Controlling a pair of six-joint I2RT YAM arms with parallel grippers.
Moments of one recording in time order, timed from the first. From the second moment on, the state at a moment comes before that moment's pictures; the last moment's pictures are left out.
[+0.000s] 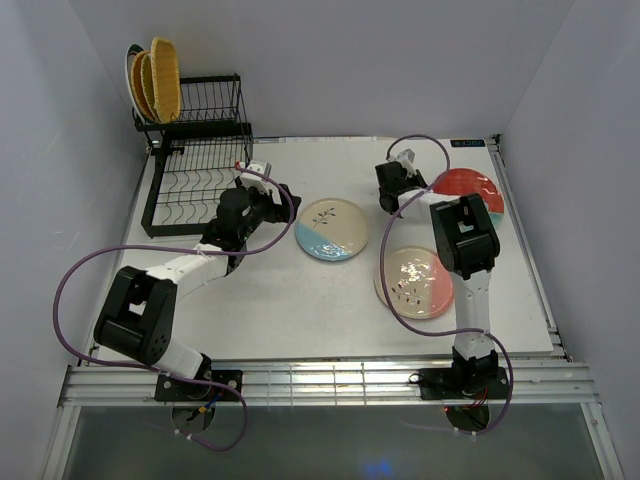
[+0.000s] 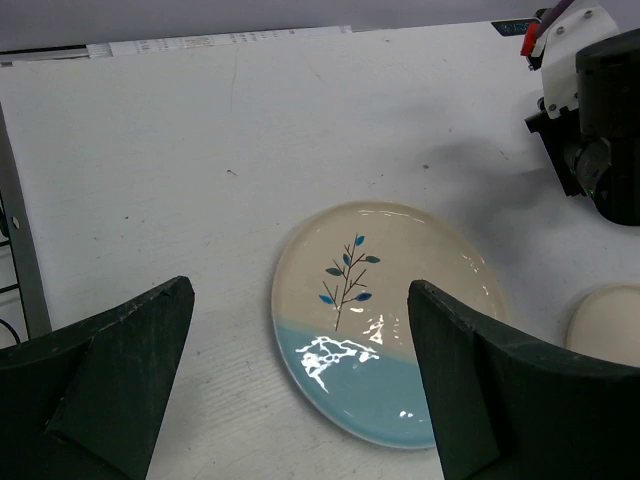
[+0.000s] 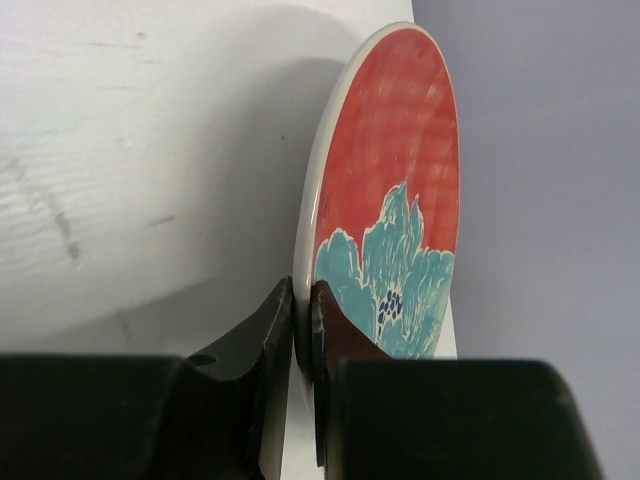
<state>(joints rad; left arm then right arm) -0.39 1.50 0.77 0.57 0.09 -0.20 0.35 2.23 1.49 -0.07 1.02 -0.25</state>
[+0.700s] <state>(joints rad) -0.39 1.50 0.77 0.57 0.15 -0.21 0.54 1.59 0.99 0.10 0.59 -0.07</state>
